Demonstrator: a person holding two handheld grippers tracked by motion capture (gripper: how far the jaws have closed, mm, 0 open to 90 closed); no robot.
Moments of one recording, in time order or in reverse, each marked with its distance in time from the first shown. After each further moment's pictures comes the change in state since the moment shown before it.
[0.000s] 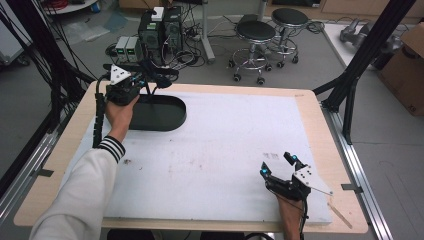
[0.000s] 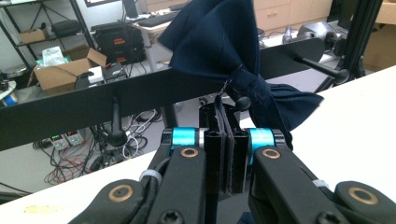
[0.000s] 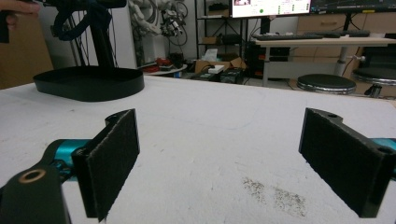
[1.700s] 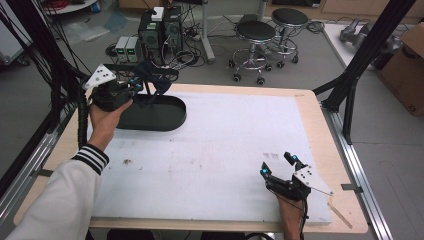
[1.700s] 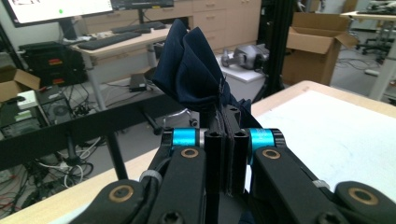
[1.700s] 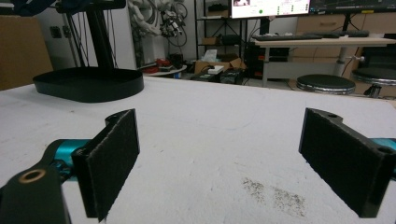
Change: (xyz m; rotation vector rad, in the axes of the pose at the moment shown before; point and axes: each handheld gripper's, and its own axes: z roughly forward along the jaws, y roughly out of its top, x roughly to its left) left arm -0.005 0.026 -0.057 -0.087 -0.244 -0.023; right arm 0.000 0.000 0.000 -0.005 -0.003 0.003
